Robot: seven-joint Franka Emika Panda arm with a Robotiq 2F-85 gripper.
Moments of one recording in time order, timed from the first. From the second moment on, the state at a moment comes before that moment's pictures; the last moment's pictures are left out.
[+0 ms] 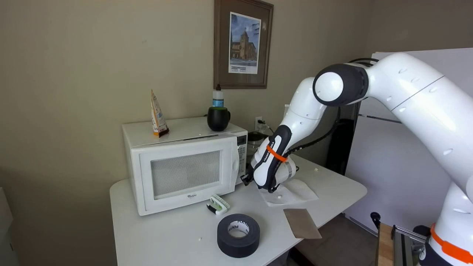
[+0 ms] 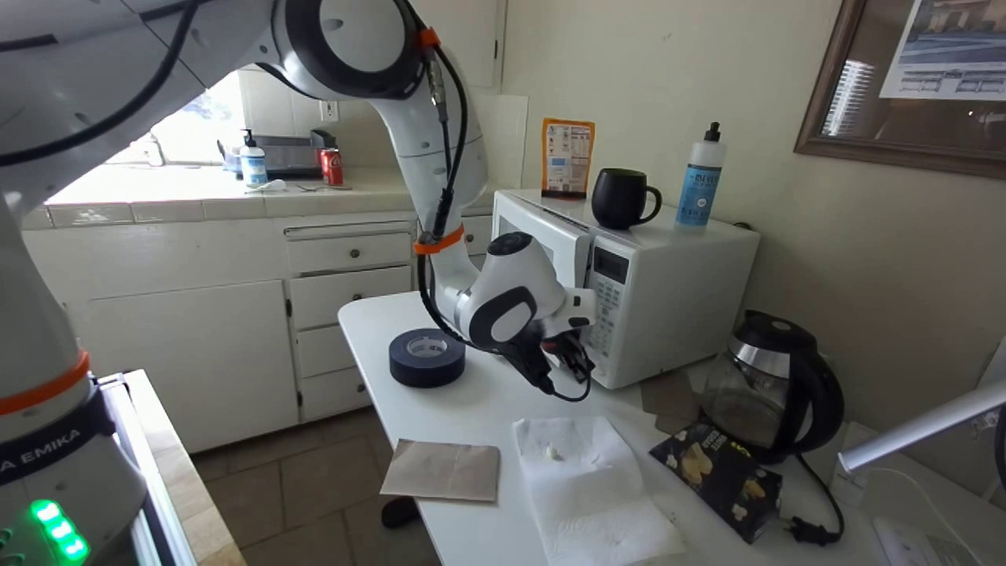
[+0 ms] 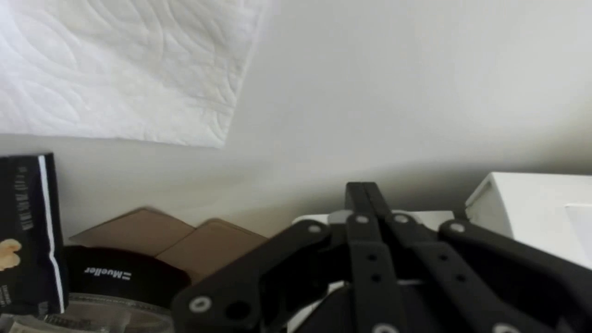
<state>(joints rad) -0.17 0.86 -0.09 -1.96 0.02 3.40 0.05</state>
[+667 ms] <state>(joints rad) -0.38 0.48 0.09 -2.13 0.09 2.75 -0.10</state>
